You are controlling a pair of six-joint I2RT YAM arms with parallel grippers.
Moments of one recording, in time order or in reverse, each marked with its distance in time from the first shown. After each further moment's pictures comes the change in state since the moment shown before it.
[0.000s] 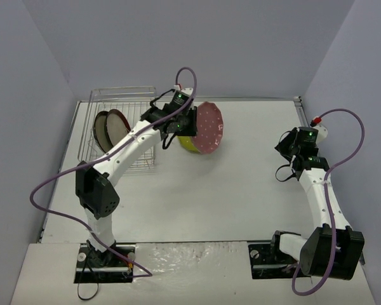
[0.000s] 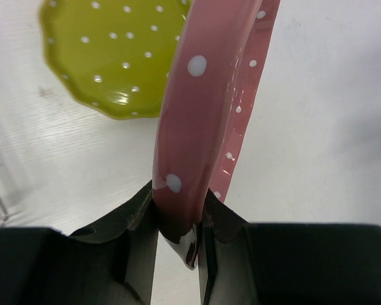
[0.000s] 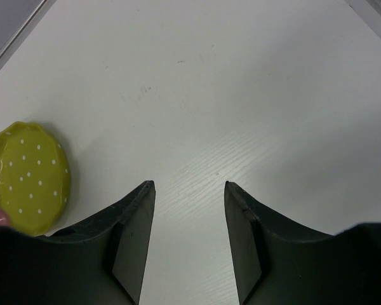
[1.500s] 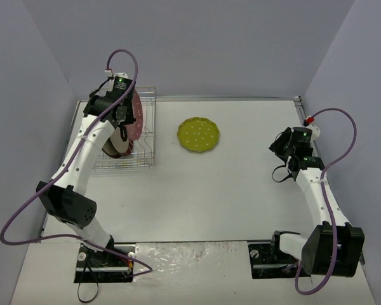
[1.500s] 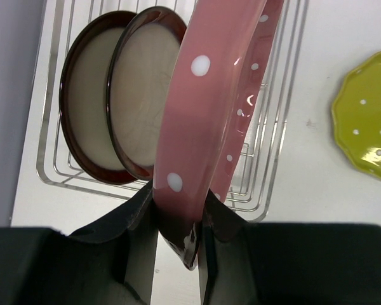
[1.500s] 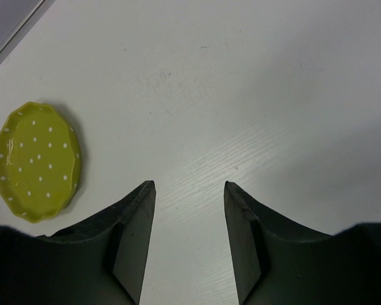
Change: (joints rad) left arm 0.348 -0.226 -0.014 -0.294 -0.392 0.163; right arm 0.054 0.013 -0.026 0.047 -0.027 0.006
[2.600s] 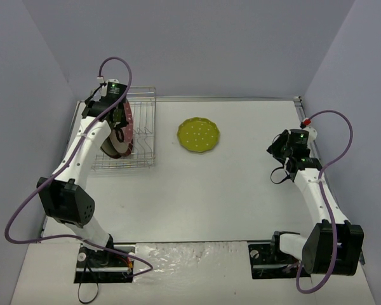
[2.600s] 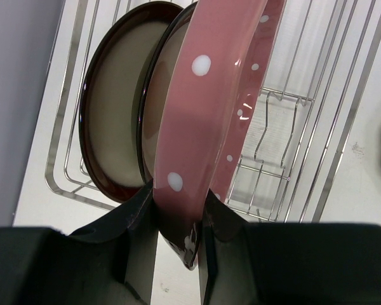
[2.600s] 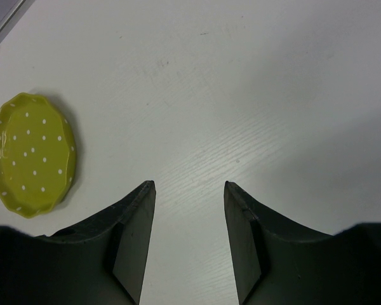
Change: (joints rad) left arm 0.096 0.000 -0.151 0.135 -0.005 0.016; right arm 0.018 0.011 -0.027 0.014 0.000 0.011
